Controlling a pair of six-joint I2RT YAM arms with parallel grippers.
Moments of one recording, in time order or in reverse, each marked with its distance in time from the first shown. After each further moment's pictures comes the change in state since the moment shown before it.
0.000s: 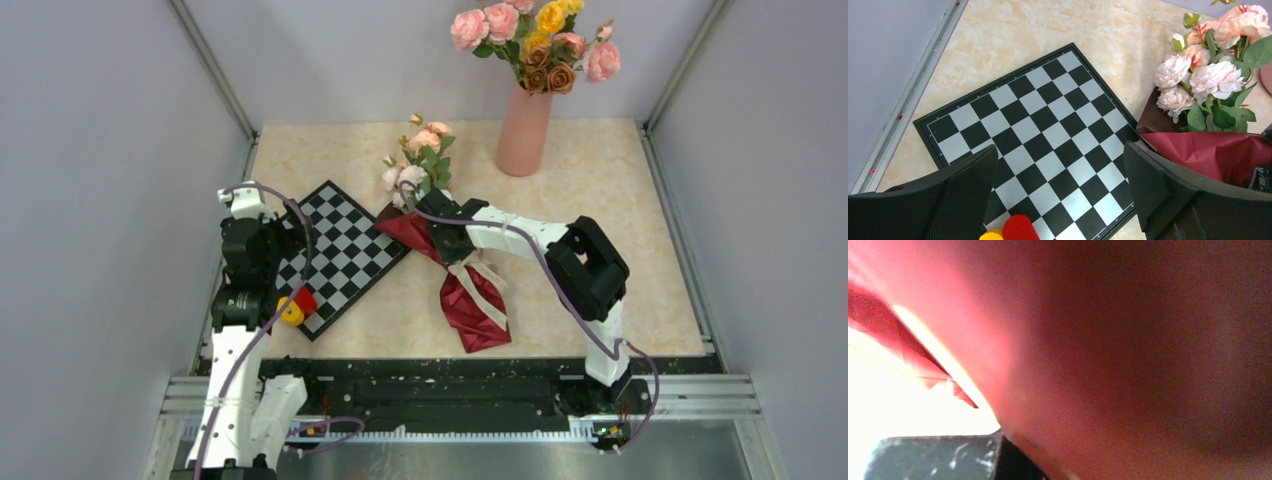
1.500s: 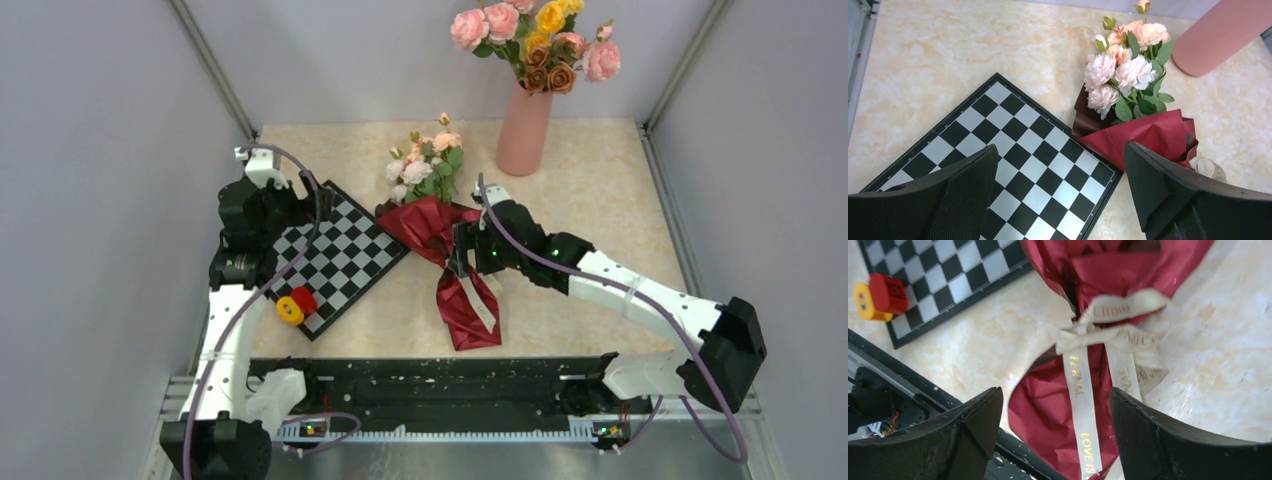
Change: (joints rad) left arm 0.001 0.211 0.175 0.080 0.313 0.036; right arm 0.028 -0.717 -0.400 0.153 -0.119 0.113
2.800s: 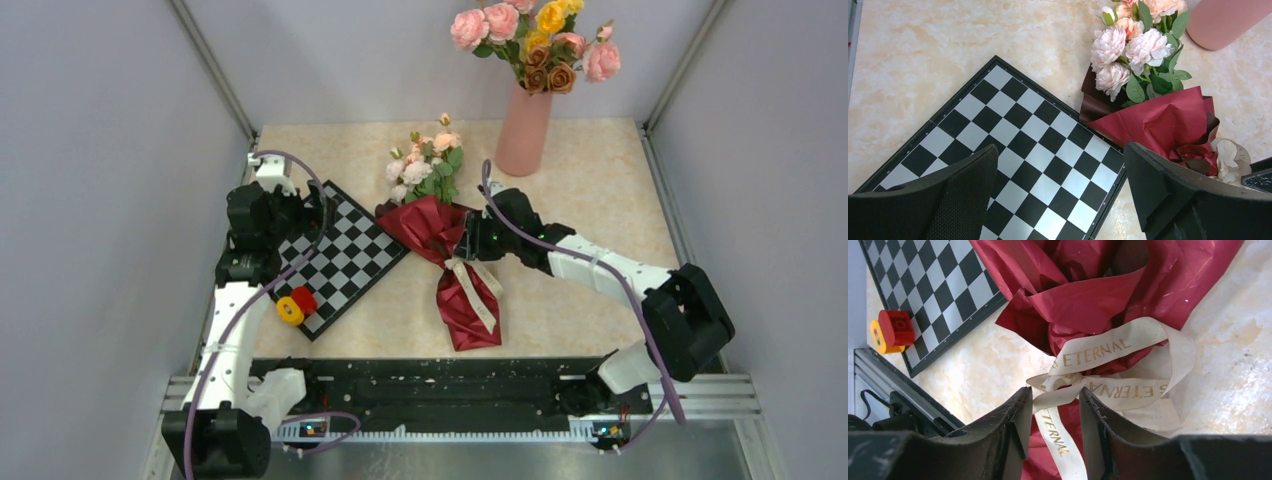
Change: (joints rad) left arm 0.000 0.036 -0.058 0.024 0.032 0.073; right arm -0.206 0.191 -0.139 0.314 -0.253 0.091
